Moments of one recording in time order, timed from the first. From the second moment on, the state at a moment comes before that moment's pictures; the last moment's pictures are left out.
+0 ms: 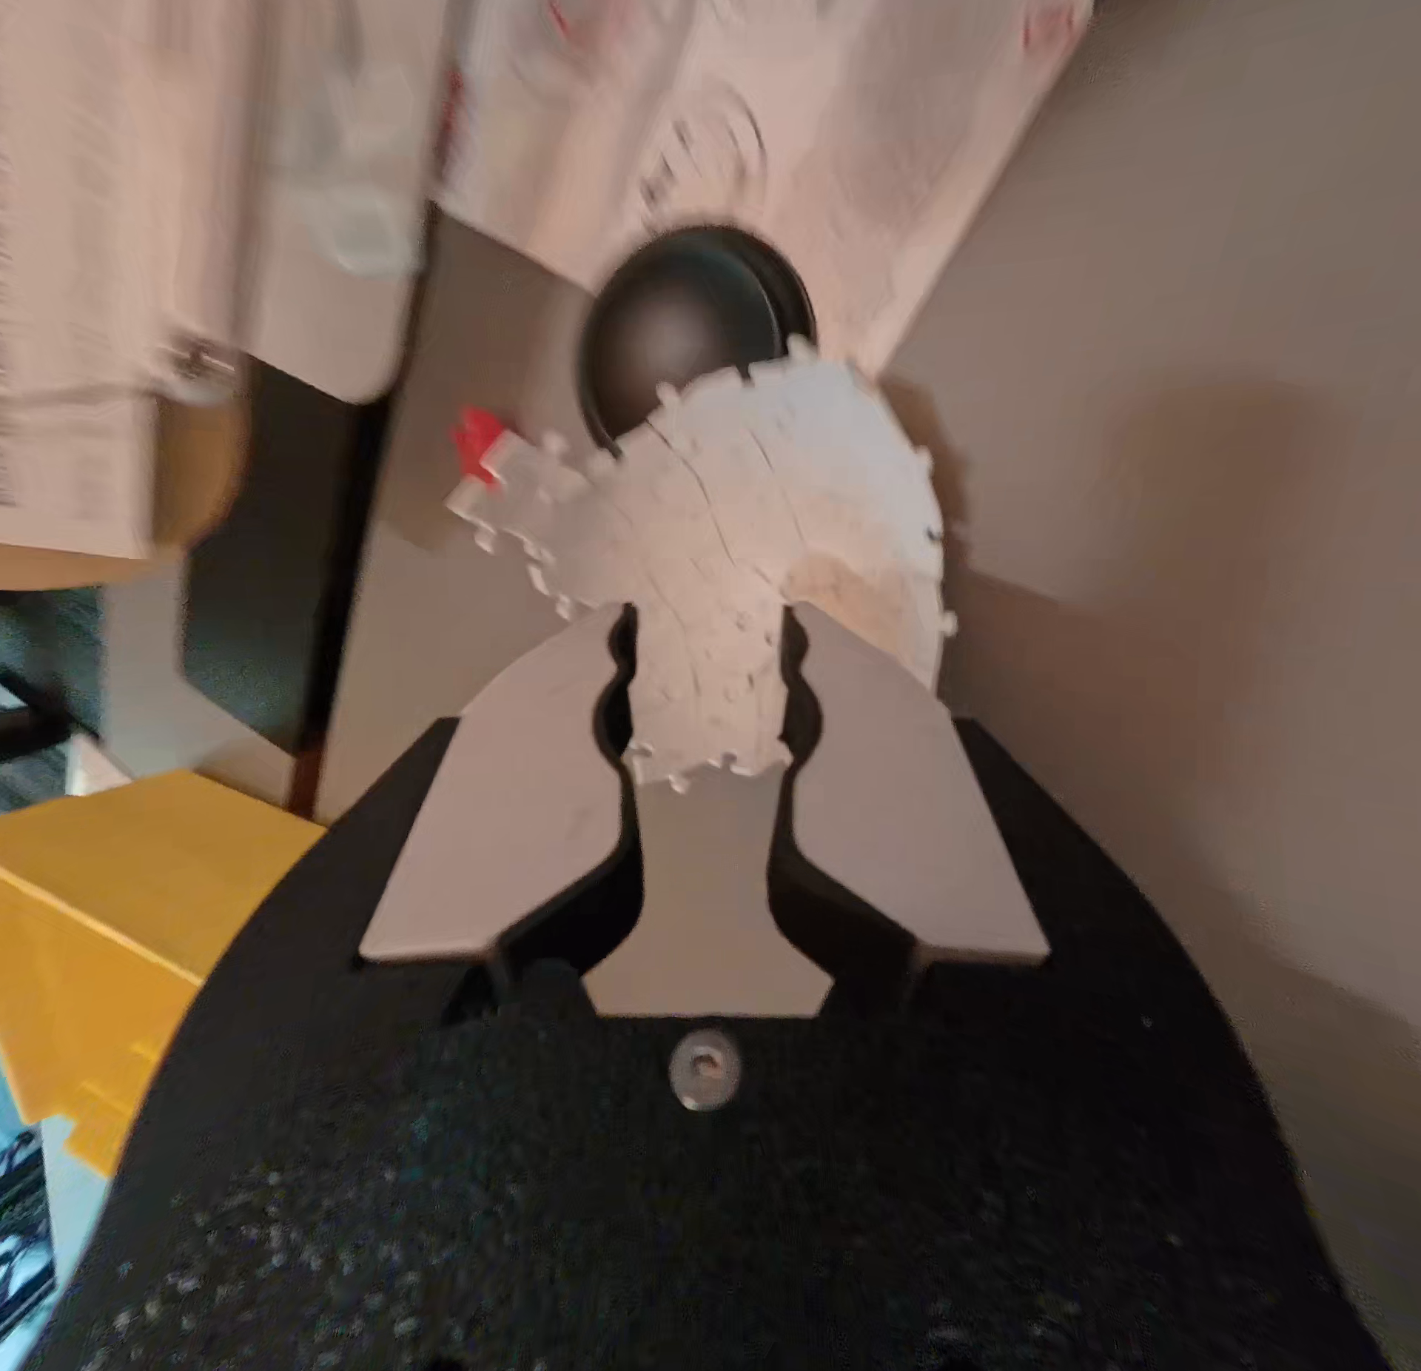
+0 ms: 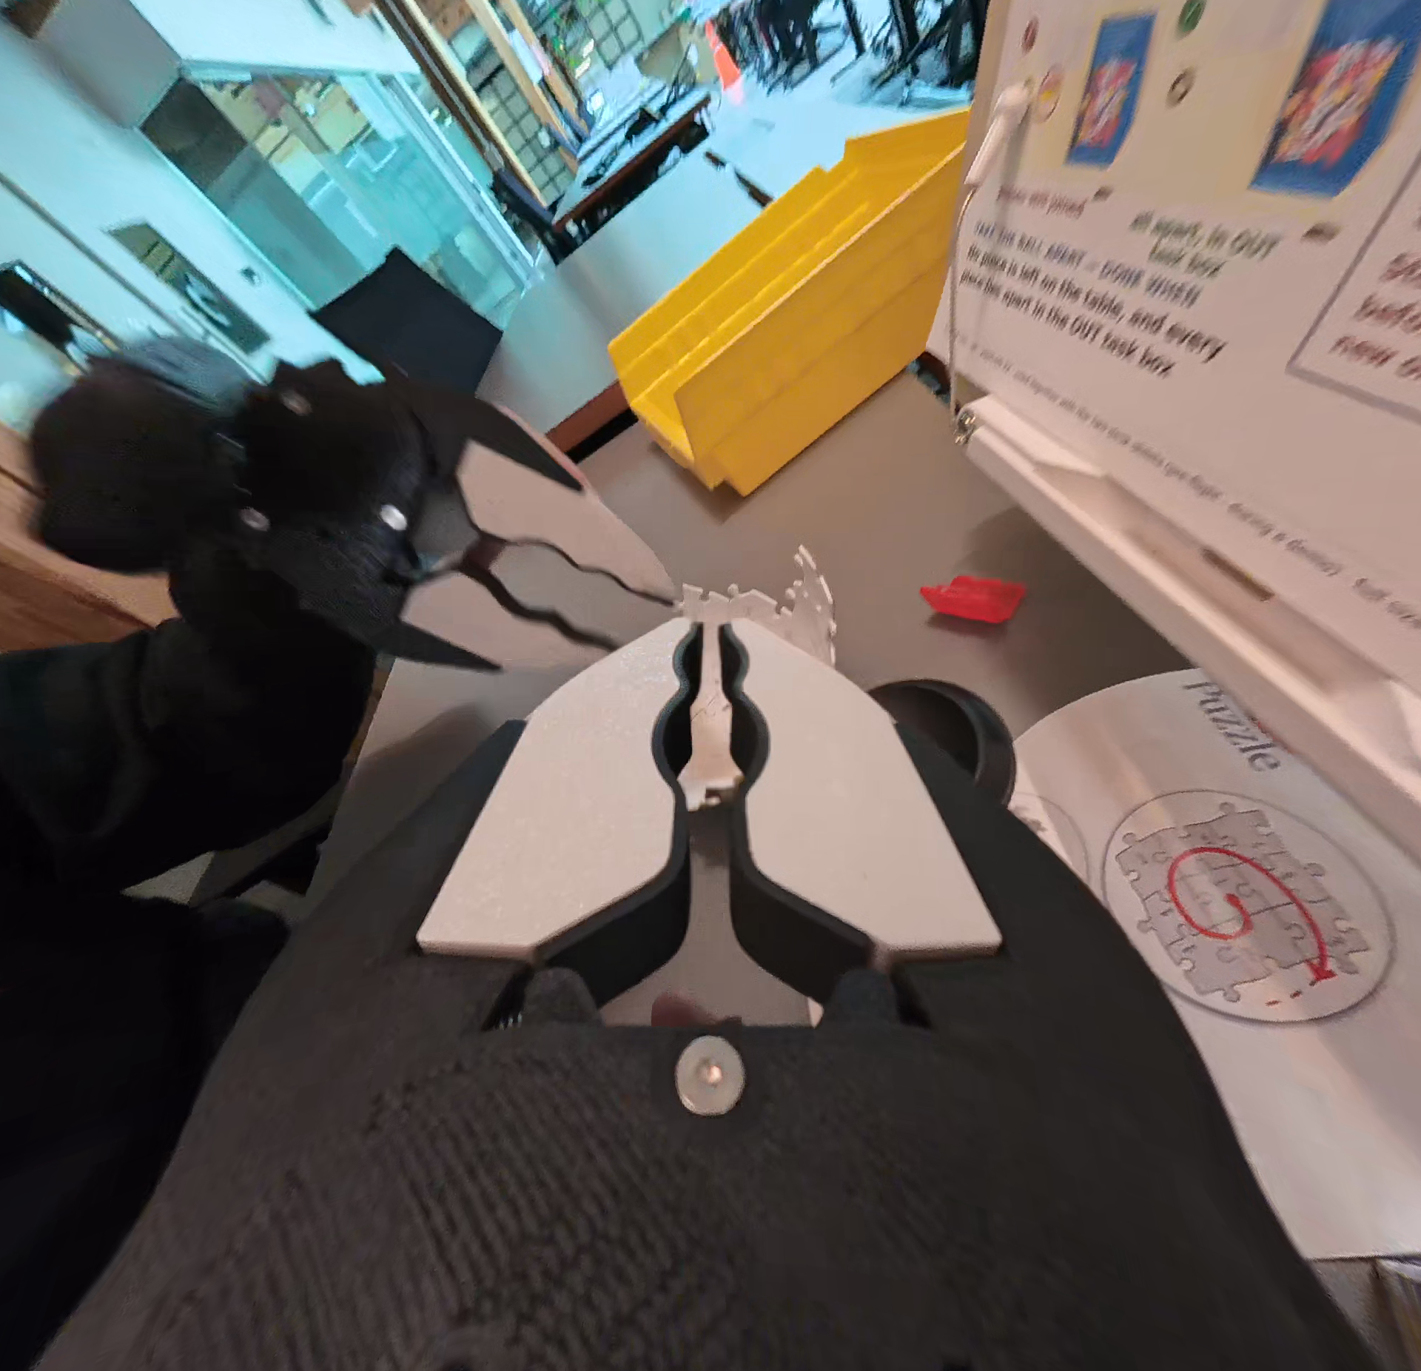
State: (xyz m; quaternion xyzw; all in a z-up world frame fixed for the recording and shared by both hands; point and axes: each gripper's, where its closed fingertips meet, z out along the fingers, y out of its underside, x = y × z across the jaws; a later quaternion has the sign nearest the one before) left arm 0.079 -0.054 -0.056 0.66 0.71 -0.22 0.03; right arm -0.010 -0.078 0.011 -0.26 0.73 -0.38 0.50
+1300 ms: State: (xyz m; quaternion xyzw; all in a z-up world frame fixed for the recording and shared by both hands) left arm 0.087 -0.052 -0.140 0.73 0.69 -0.02 -0.01; right arm -0.021 -0.084 0.004 -0.26 0.74 -0.39 0.49
